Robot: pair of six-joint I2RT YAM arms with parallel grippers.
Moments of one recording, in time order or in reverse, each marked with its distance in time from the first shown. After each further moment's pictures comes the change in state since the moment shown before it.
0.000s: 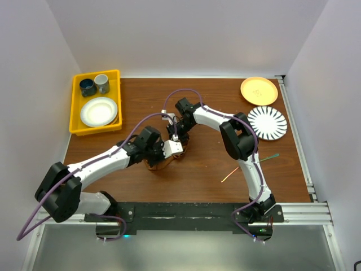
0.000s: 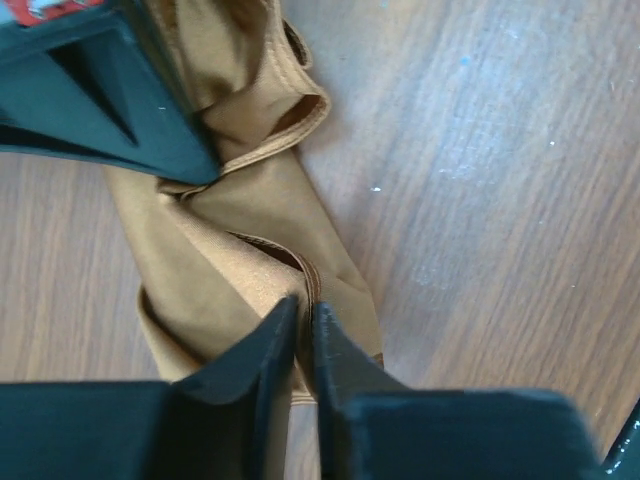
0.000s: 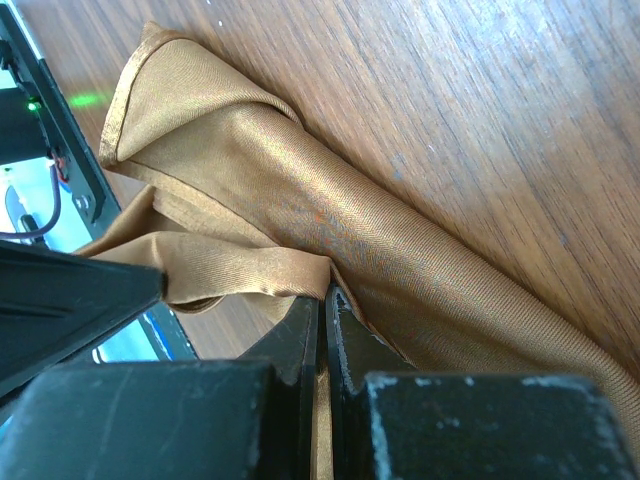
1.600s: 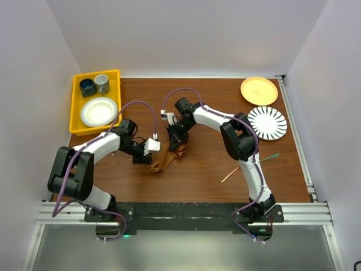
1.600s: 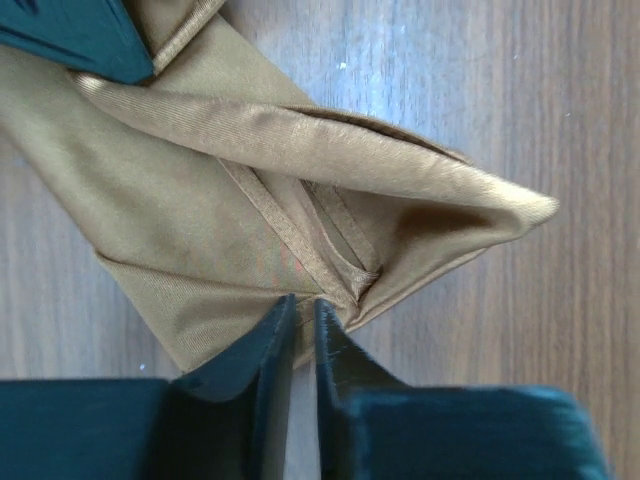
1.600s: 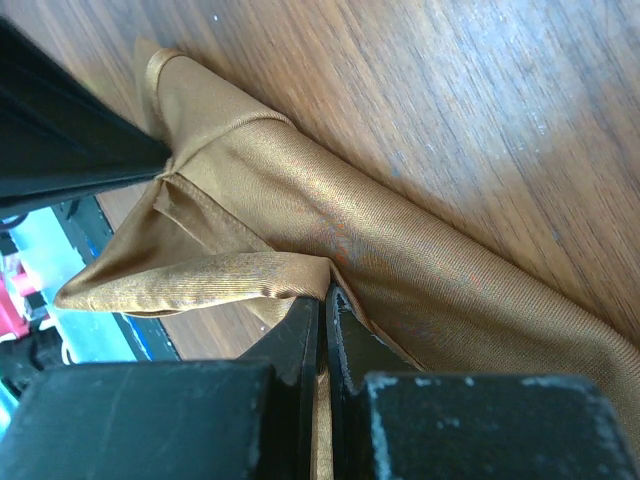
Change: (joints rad) left arm 0.437 0.222 0.040 -0.238 0.532 0.644; right arm 0.007 -0.016 0.001 -0.008 0.035 -0.042
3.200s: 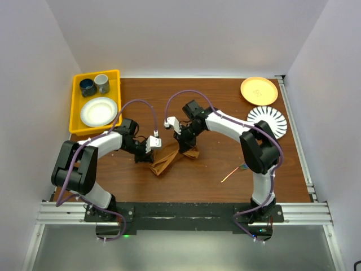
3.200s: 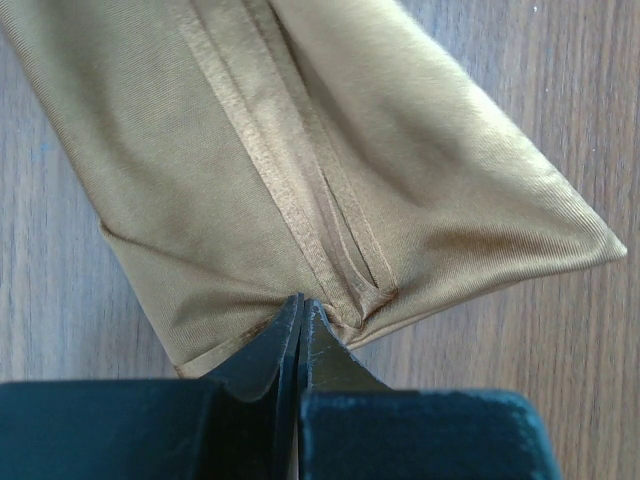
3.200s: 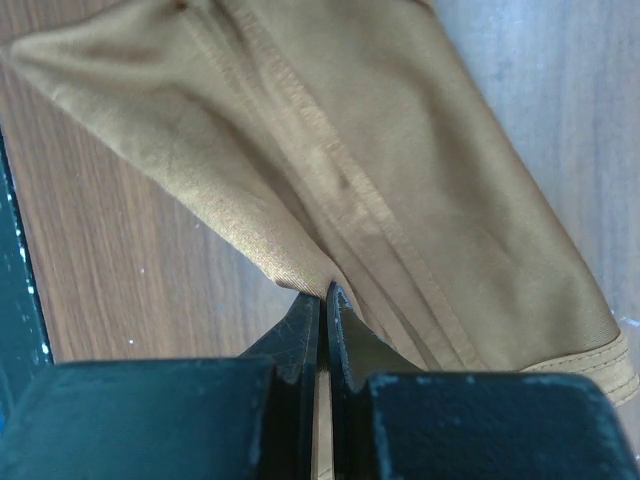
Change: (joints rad) left arm 0.000 0.048 0.000 0.084 0.011 -0.103; right arm 0.018 -0.351 -0.332 0.058 0.101 -0.562
